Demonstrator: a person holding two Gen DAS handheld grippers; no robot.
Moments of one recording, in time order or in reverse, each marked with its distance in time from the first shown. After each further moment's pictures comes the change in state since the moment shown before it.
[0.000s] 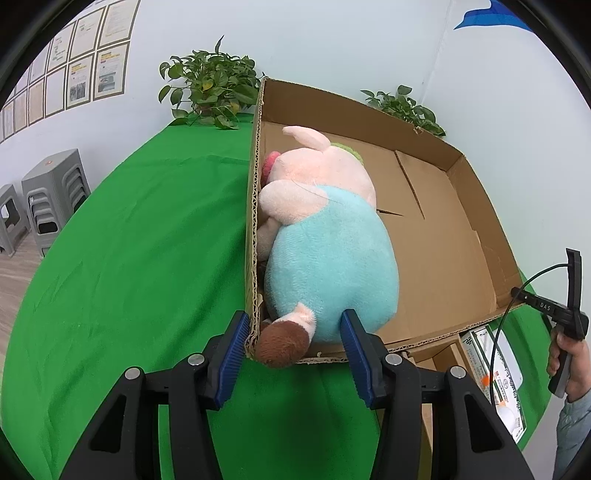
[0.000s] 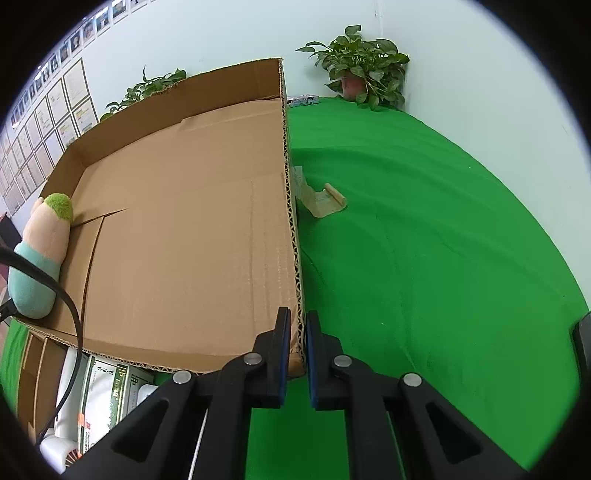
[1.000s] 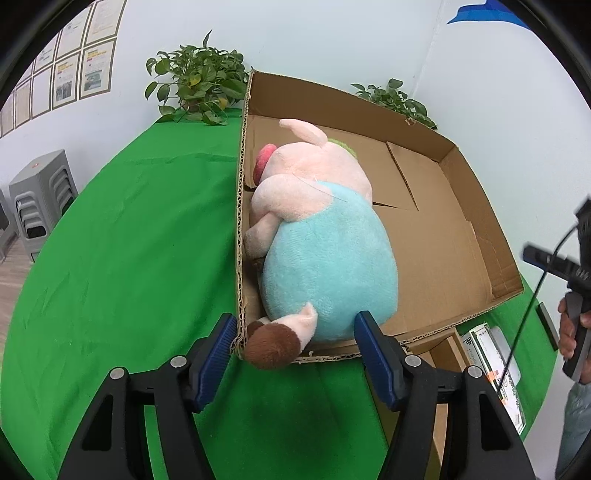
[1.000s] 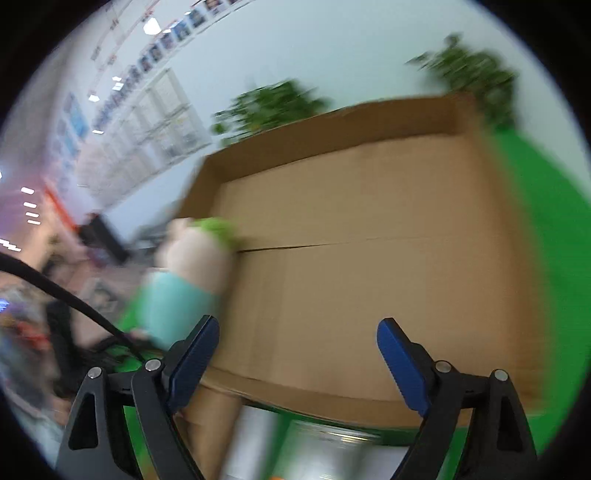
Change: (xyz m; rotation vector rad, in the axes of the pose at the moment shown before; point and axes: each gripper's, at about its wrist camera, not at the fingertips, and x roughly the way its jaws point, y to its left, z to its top) left arm 0.050 0.029 0.035 0.024 0.031 -0.045; right arm -0.049 0.075 0.042 -0.076 -0.071 0.246
